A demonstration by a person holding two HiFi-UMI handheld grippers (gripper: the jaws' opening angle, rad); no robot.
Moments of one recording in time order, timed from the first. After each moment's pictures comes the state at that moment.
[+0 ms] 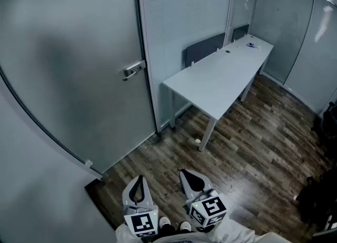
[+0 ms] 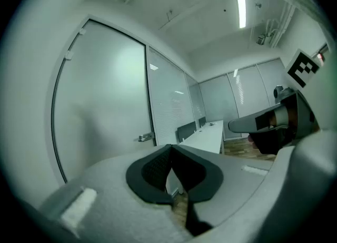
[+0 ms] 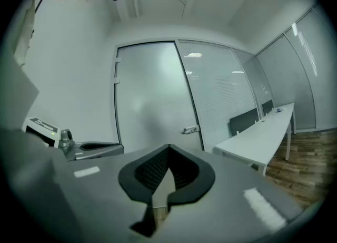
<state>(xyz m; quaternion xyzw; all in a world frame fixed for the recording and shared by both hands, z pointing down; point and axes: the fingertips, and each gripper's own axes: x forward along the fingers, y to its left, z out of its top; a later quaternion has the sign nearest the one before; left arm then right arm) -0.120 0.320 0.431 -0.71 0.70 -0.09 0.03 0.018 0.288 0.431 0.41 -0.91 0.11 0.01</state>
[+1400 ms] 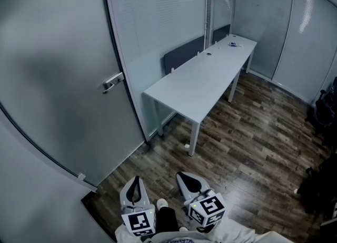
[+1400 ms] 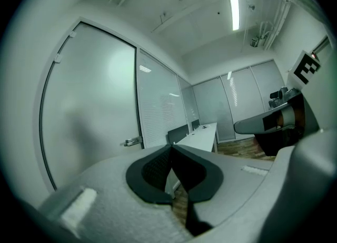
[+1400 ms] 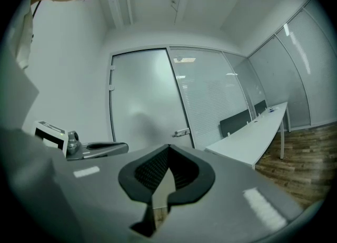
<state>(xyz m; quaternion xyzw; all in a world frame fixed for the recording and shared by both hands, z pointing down) -0.035 0.296 0.435 -0.73 0.68 -0.08 0.04 0.110 0.282 0.439 0.42 -0.90 0.12 -0.01</state>
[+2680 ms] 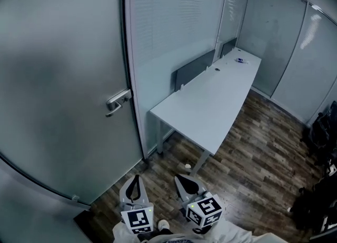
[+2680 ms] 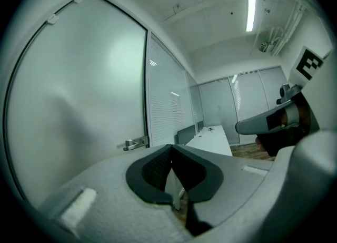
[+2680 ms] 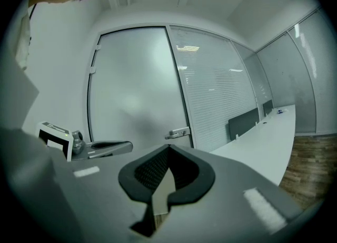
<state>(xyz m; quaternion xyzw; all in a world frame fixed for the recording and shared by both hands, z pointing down) -0.166 0.066 0.447 -0.74 0.67 -0.07 0.01 -0.026 0.064 0.440 0.43 -0.89 0.12 0.04</state>
